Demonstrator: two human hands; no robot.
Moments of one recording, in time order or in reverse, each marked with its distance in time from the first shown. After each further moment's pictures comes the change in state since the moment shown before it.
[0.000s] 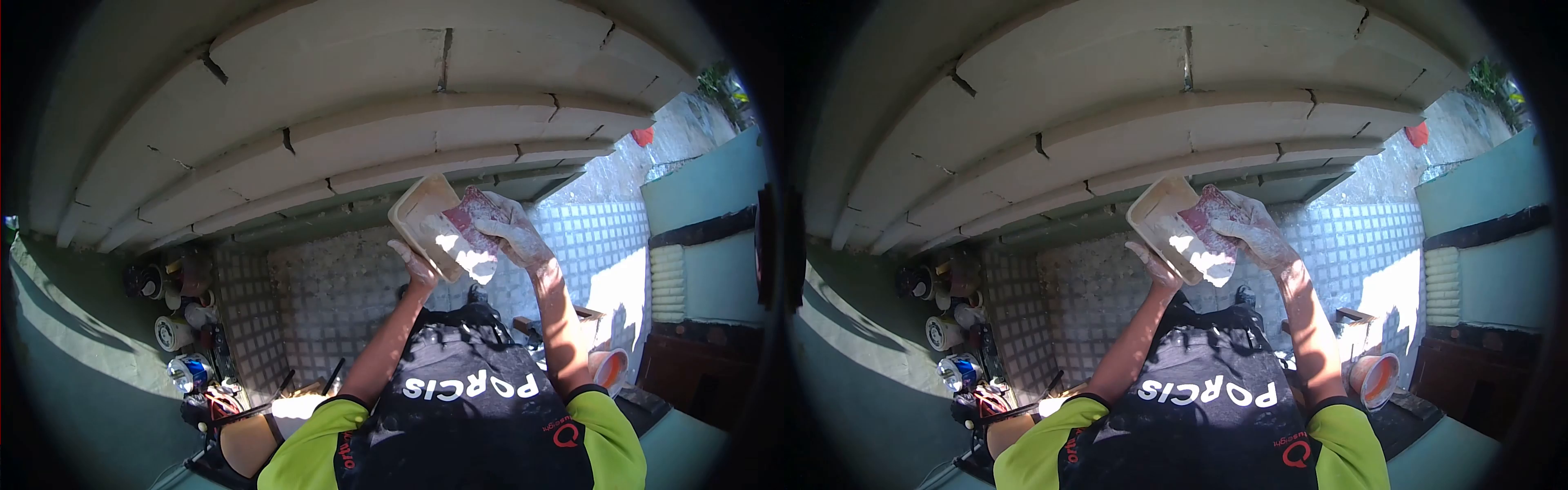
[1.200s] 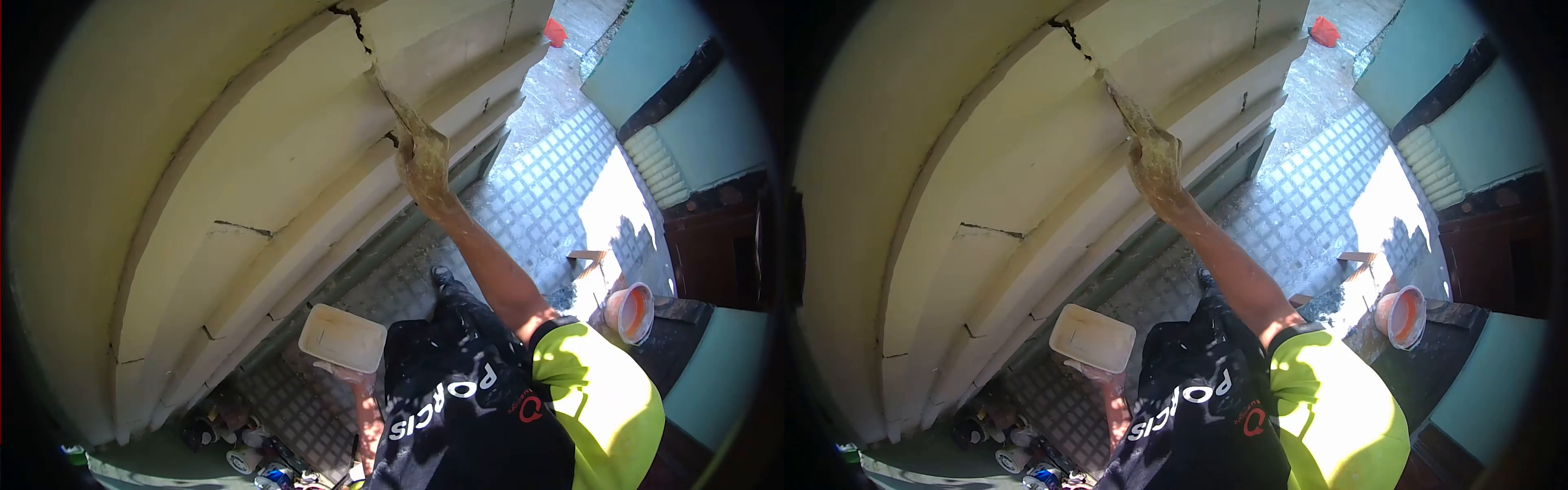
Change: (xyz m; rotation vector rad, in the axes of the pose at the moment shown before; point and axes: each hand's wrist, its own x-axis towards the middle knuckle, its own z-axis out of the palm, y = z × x) left_hand 0.032 -0.010 -0.008 0.379 -0.025 -0.107; right_hand 0.123 -0.142 -0.199 -0.833 1.113 -0.880
